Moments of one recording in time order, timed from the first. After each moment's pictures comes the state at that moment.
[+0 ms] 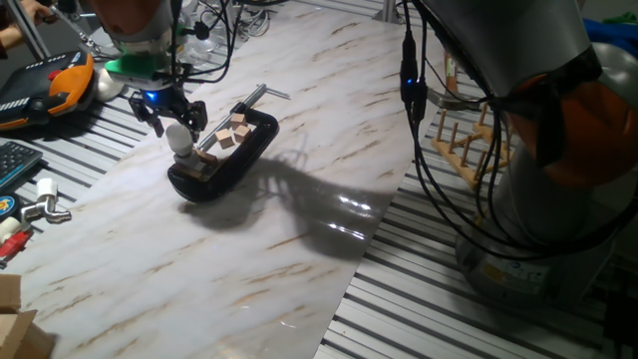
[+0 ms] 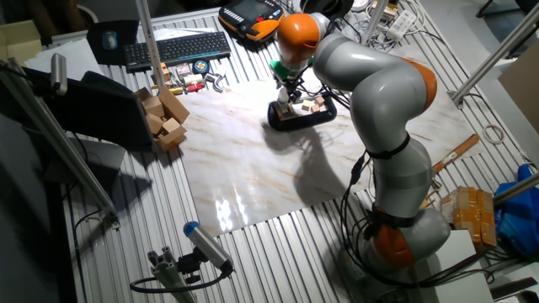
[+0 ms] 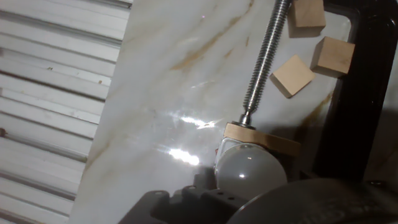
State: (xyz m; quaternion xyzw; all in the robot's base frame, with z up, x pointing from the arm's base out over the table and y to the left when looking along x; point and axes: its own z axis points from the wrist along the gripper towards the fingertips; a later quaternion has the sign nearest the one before) arm 0.683 0.079 0.113 0.58 0.81 0.00 0.06
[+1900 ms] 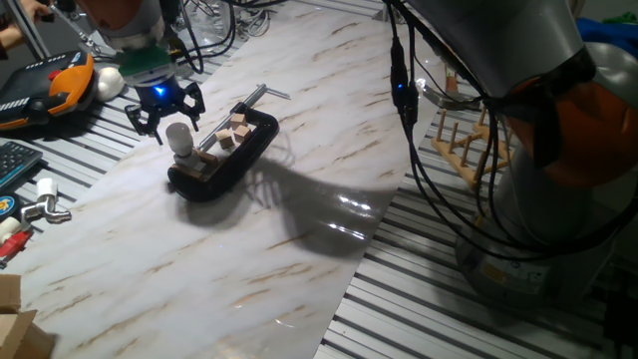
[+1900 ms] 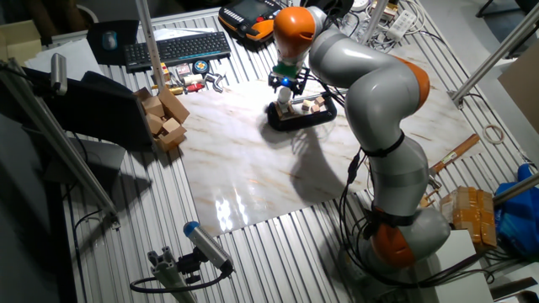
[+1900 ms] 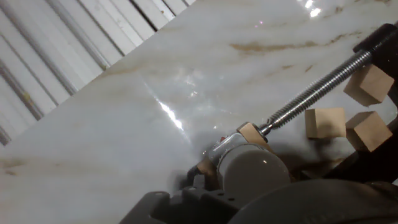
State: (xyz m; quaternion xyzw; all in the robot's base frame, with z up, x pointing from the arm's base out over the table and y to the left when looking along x) arm 0.683 0.080 0.117 0.29 0.95 -0.03 0.03
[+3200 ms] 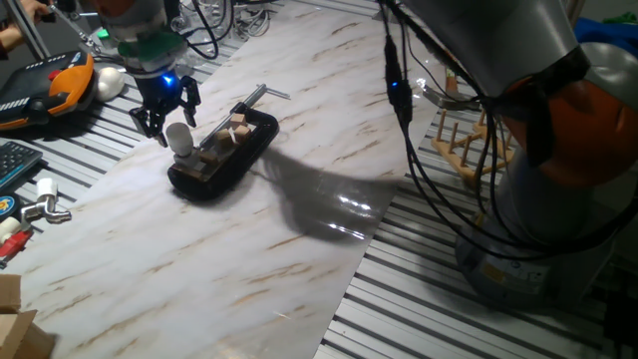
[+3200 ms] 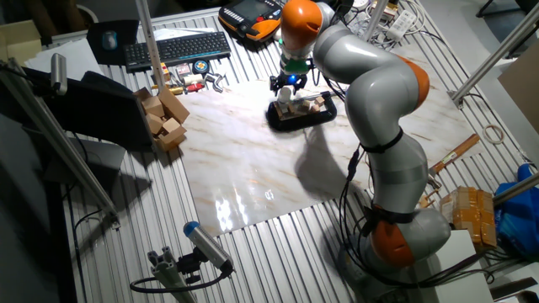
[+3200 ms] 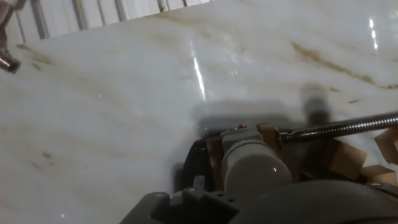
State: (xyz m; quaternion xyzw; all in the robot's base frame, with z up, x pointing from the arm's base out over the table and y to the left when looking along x) arm 0.683 0.080 0.117 0.08 1.00 0.01 -0.02
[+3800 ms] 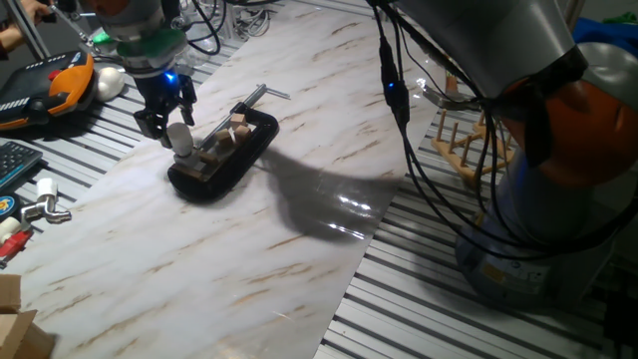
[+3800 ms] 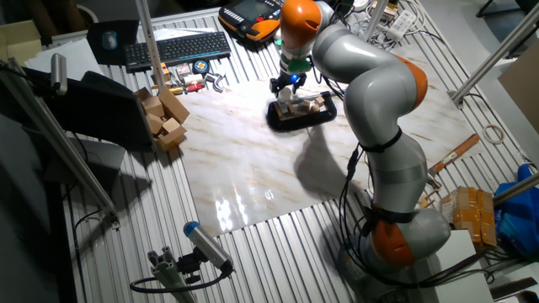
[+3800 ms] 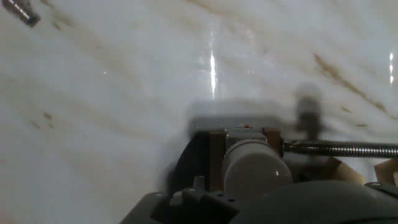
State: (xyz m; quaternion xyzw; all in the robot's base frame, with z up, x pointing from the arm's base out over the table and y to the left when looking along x) arm 0.681 0.079 0.116 -0.03 1.00 0.00 -0.01
